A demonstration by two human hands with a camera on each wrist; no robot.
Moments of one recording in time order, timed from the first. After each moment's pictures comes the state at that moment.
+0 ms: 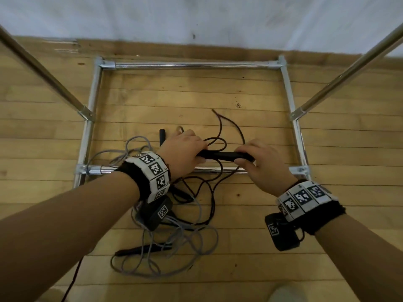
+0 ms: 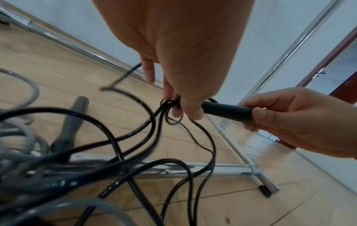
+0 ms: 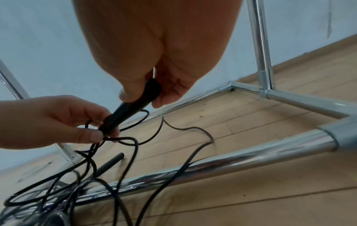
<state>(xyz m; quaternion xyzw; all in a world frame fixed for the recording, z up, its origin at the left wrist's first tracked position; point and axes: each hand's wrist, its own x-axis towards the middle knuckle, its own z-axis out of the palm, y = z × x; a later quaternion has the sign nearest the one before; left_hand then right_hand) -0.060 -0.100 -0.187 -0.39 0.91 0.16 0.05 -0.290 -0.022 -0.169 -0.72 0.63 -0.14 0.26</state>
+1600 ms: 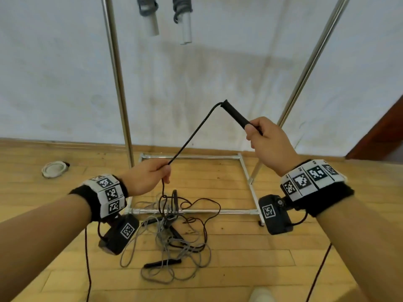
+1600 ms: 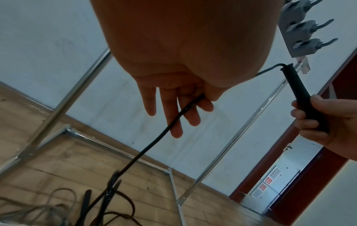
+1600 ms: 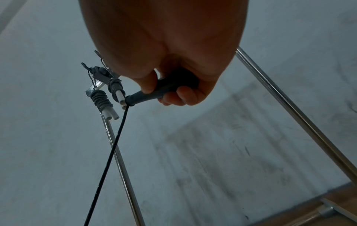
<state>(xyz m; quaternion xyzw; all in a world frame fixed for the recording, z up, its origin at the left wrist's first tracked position) 0.084 0.066 0.134 -0.46 0.80 0.34 -0.19 -0.213 0.112 0.221 -0.64 0.65 -0.39 0.14</state>
